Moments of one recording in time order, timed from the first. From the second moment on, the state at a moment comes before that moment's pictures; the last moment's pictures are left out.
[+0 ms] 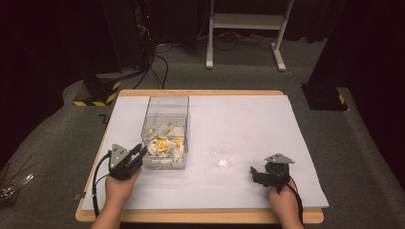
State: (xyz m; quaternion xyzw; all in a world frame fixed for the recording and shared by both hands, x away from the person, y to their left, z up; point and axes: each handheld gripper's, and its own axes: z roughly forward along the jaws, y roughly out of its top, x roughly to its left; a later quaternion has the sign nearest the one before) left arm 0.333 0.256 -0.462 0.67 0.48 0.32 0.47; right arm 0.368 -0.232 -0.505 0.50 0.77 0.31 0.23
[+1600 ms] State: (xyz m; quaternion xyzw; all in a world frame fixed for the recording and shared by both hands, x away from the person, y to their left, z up) left arm 0.283 0.257 -0.462 0.68 0.48 0.32 0.46; right arm 0.368 -0.231 -0.504 0.50 0.77 0.31 0.23
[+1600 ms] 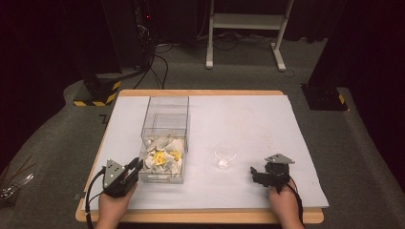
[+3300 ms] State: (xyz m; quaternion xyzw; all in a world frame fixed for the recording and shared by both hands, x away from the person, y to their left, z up) left arm 0.285 0.309 -0.472 0.69 0.48 0.34 0.41; right arm 0.368 -0.231 -0.504 0.50 0.77 0.31 0.23
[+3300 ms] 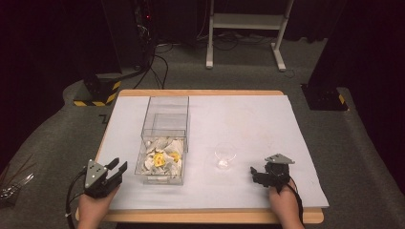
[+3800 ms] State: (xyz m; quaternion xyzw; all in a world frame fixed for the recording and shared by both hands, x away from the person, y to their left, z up) left arm 0.314 0.320 -0.500 0.71 0.52 0.29 0.37; right arm 0.368 -0.232 -0.505 0.50 0.77 0.32 0.23
